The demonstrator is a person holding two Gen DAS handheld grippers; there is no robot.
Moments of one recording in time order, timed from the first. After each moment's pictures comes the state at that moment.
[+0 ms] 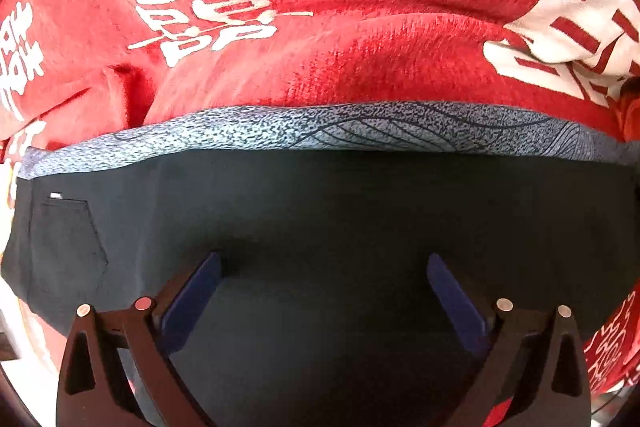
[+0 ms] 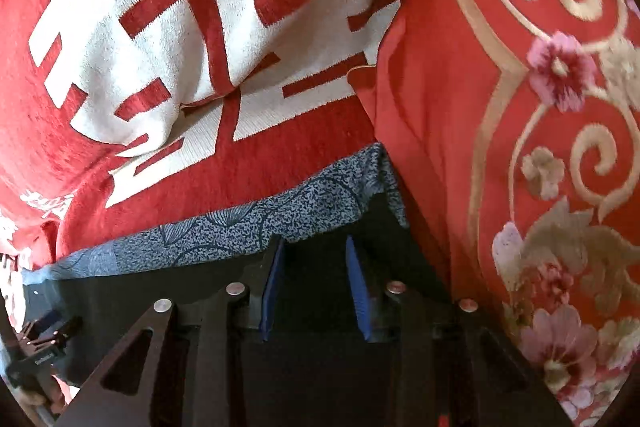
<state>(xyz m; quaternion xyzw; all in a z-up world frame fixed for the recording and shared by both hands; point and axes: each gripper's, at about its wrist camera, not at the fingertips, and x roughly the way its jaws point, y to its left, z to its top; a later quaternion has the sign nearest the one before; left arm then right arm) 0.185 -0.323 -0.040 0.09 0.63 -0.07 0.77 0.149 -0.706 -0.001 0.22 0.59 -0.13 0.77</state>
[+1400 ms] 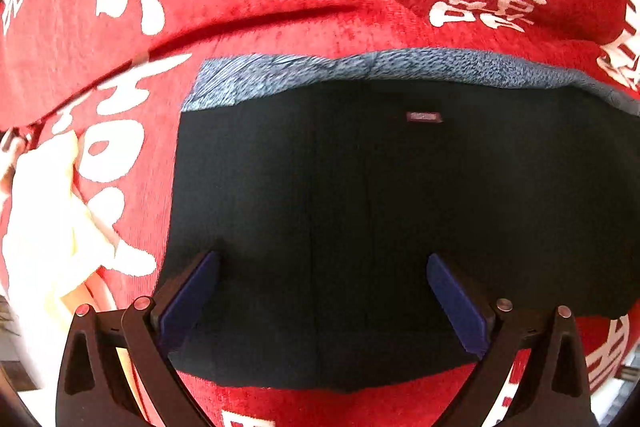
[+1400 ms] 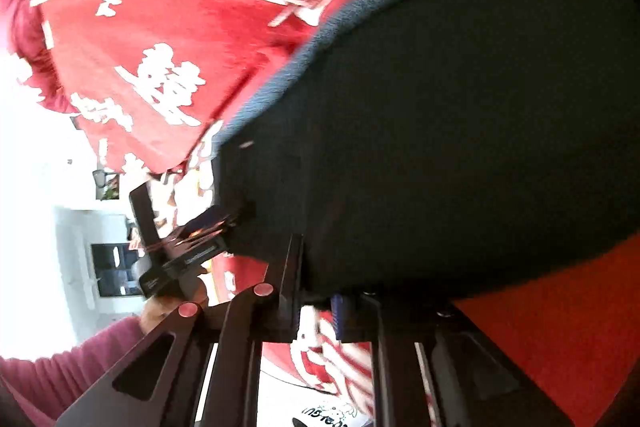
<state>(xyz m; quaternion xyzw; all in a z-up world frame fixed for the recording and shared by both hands) 0.212 0.012 -0.054 0.11 0.60 -0.09 0.78 0.123 -0.308 -0.016 0.42 0.59 0.15 0.67</state>
